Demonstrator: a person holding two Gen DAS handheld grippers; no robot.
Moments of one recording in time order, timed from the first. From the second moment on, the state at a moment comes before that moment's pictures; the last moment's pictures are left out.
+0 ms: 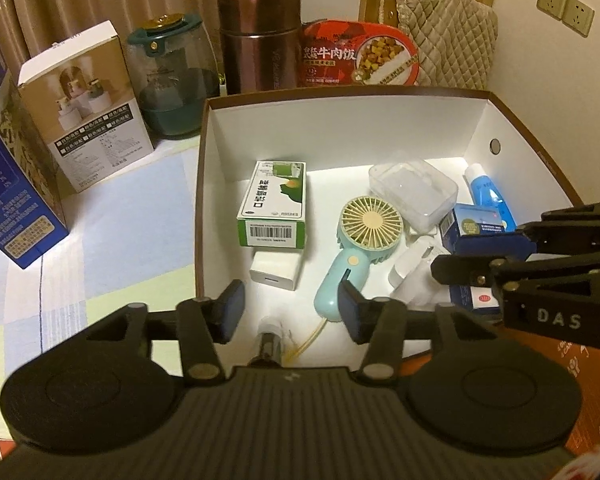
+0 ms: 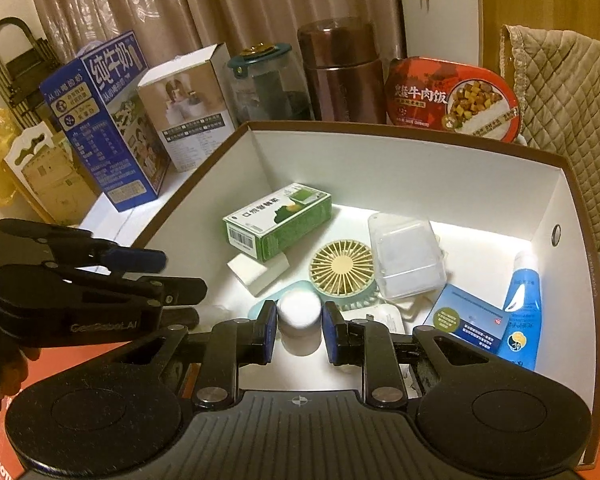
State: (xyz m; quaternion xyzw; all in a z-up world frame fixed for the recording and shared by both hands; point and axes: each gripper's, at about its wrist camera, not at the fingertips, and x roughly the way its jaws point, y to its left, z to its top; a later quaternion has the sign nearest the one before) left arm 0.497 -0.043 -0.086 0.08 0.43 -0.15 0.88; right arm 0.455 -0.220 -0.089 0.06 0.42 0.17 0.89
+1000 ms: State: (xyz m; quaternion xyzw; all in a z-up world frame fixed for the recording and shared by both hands) left arm 0.352 -0.071 -0.014 0.08 0.32 -0.05 0.94; right arm 0.354 -0.280 -0.039 0.08 0.35 0.16 0.92
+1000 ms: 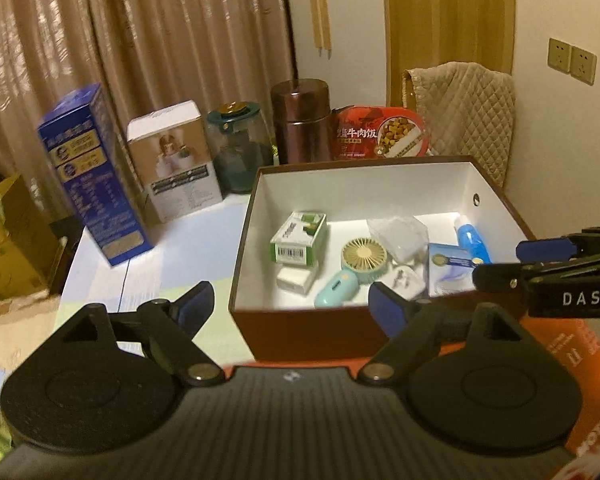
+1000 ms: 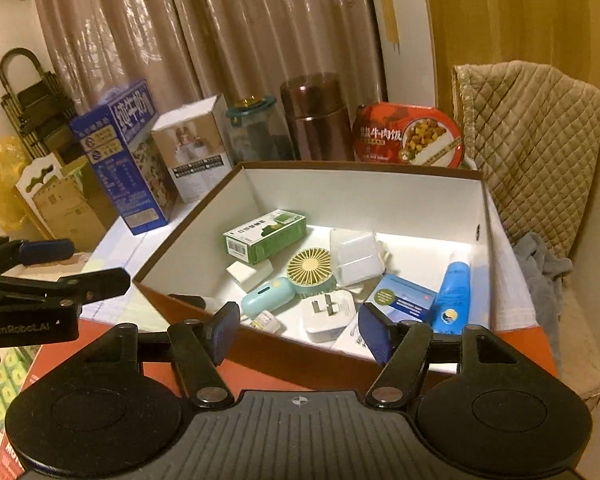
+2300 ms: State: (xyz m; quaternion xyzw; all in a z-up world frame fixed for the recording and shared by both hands) left arm 0.101 0.007 -0.017 0.06 0.38 -0.06 0.92; right arm 0.087 -0.201 -0.022 0.10 0.41 0.11 0.90
